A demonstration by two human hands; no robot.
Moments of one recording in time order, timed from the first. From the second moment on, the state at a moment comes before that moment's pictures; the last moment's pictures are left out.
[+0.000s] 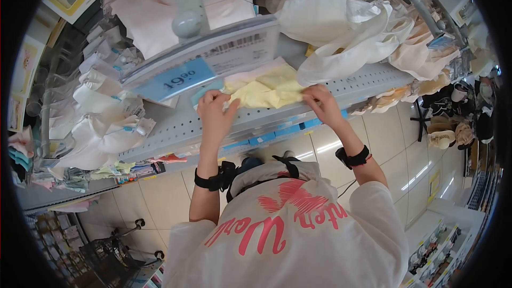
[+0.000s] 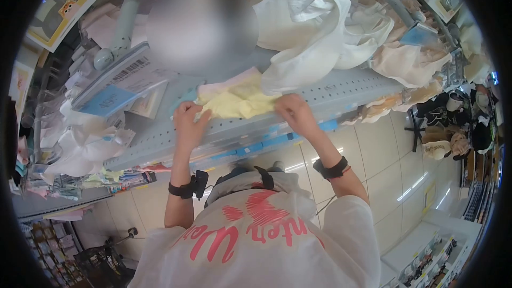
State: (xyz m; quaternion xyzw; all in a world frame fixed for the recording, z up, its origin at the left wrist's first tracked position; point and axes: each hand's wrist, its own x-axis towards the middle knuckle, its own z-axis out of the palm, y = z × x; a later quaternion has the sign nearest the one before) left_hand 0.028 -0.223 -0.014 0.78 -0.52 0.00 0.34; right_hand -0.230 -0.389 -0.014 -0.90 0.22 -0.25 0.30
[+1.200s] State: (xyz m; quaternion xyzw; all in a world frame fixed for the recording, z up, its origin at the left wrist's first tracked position) left_hand -0.002 -0.249 0.014 0.69 -0.61 0.06 0.37; right_hand -0.169 -0.387 -0.020 -0.86 0.38 -0.29 0.17
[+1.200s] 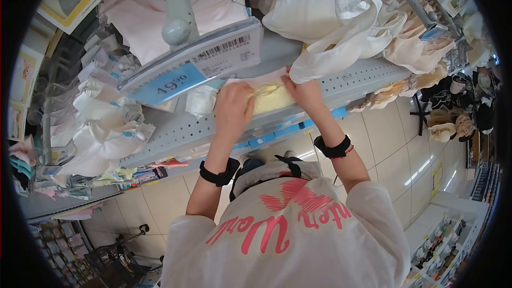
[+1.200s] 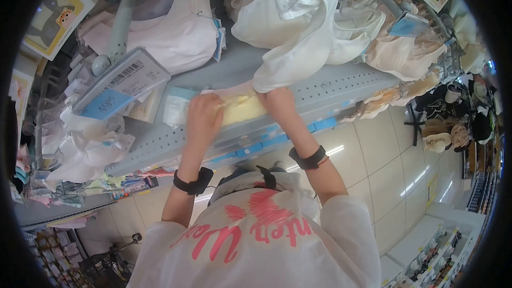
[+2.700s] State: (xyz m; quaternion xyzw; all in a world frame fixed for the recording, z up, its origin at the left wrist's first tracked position) left_hand 0.033 -0.220 0.013 0.57 -0.74 -0.10 0.34; right_hand -0.133 -0.312 -0.010 -0.72 0.48 -0.39 0.32
